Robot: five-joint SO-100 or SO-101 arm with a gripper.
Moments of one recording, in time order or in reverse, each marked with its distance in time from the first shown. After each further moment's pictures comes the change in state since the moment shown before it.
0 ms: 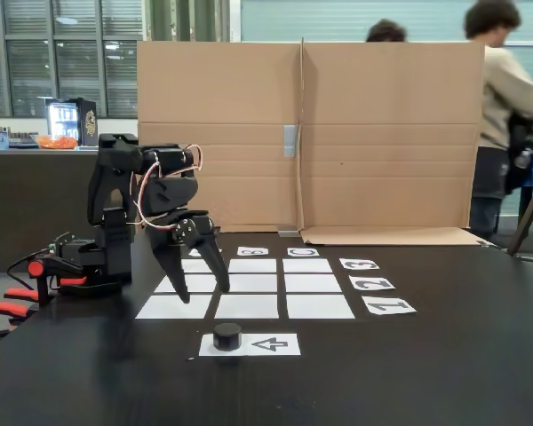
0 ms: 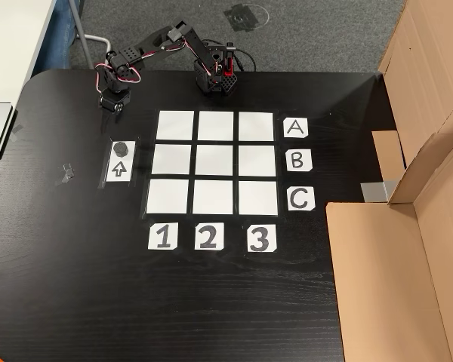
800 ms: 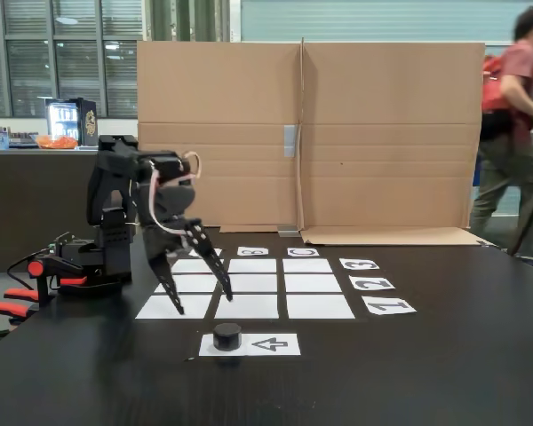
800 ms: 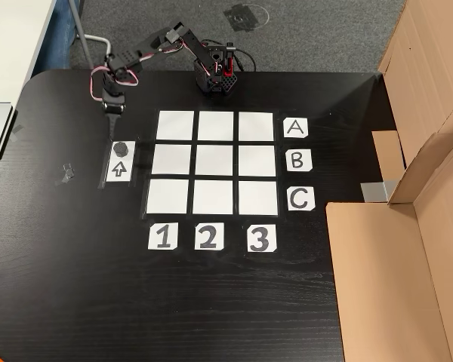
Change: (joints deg) arm -1.1 -3.4 0.9 -3.7 -30.1
